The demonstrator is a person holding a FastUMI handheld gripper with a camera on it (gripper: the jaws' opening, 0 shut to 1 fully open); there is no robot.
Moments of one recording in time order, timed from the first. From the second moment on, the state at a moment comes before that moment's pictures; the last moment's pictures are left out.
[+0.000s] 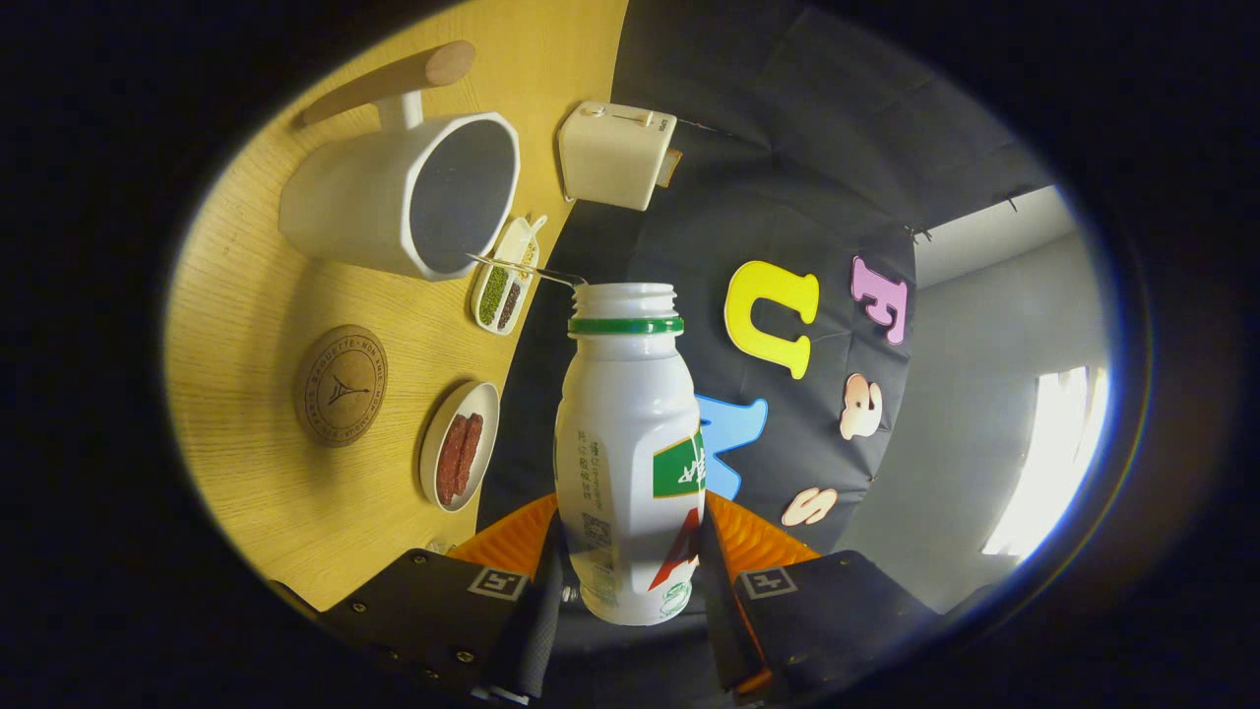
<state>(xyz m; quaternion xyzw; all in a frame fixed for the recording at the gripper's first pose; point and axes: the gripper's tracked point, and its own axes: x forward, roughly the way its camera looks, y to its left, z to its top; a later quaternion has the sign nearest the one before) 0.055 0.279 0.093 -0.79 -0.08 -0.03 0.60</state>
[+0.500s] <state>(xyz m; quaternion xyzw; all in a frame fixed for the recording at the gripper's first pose) 0.056 0.282 0.094 -0.80 -0.08 -0.03 0.59</state>
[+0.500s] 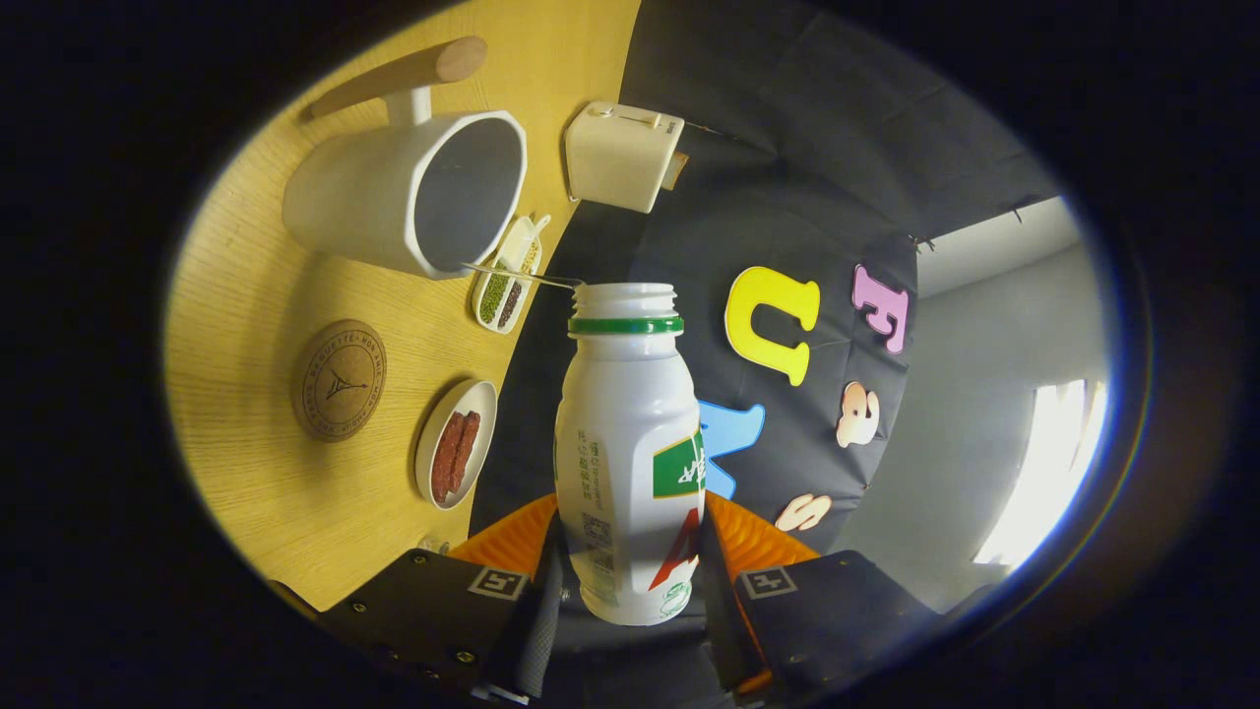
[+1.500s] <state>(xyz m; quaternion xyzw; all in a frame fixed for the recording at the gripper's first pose) 0.052 0.299 0.101 -0.84 -0.11 -0.03 0.54</state>
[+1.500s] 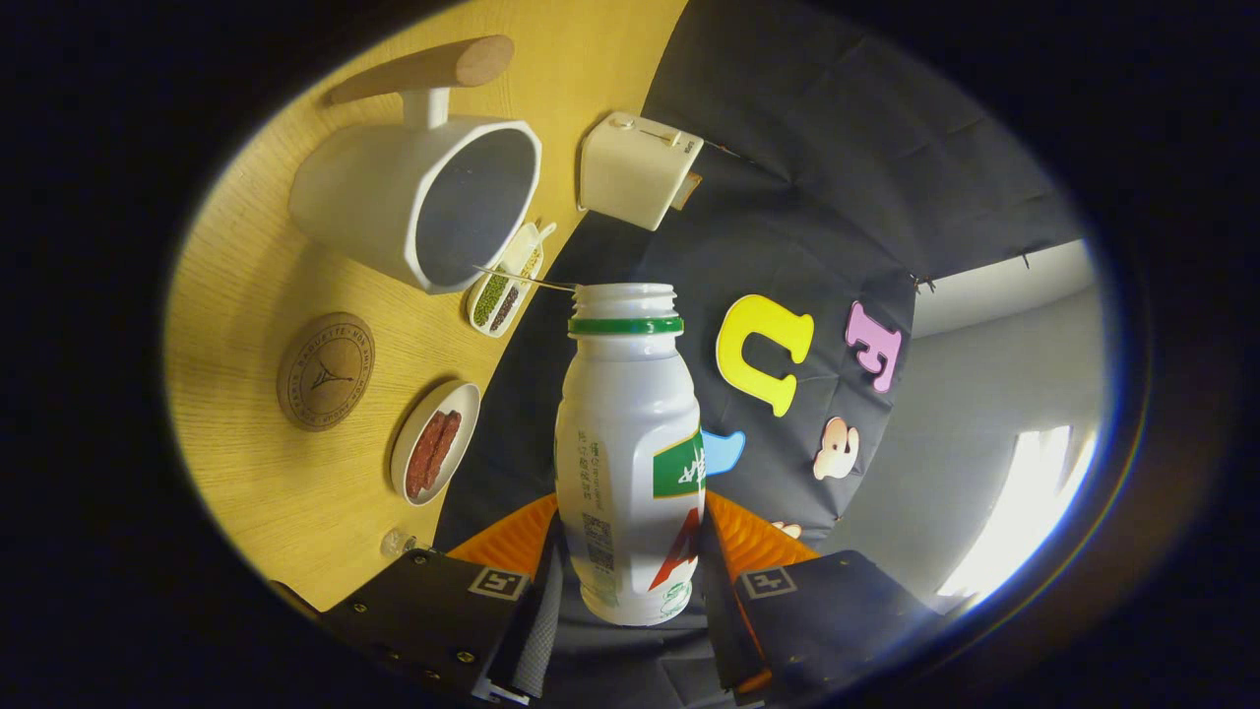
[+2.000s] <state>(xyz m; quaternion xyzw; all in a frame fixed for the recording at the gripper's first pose) 0.050 0.306 0.102 -0.85 -0.13 -0.02 0.51</state>
